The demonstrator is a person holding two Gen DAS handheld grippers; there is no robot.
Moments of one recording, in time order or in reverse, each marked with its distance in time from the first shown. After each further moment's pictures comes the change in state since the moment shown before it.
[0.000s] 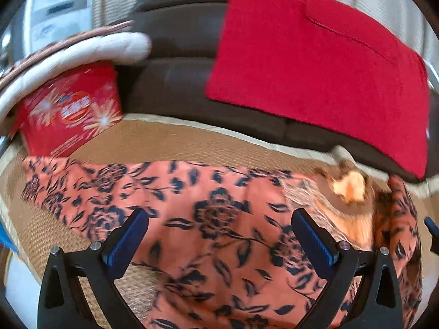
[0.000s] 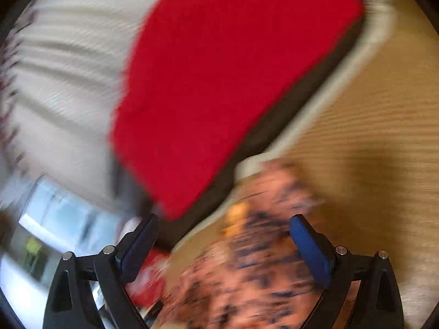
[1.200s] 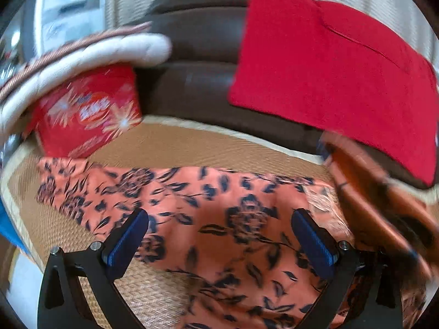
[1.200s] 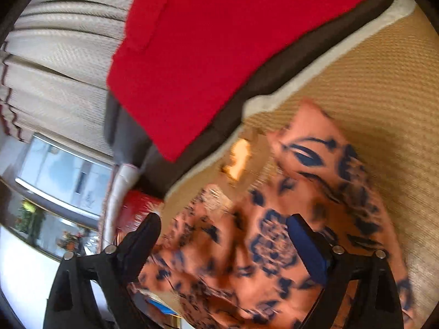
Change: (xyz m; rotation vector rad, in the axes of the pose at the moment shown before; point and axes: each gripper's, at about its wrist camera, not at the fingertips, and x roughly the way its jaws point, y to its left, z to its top) left arm -0.009 0.054 0.007 -0.087 -0.001 0.070; right arm 0.019 -0.005 0.009 -0.146 0.309 -0.005
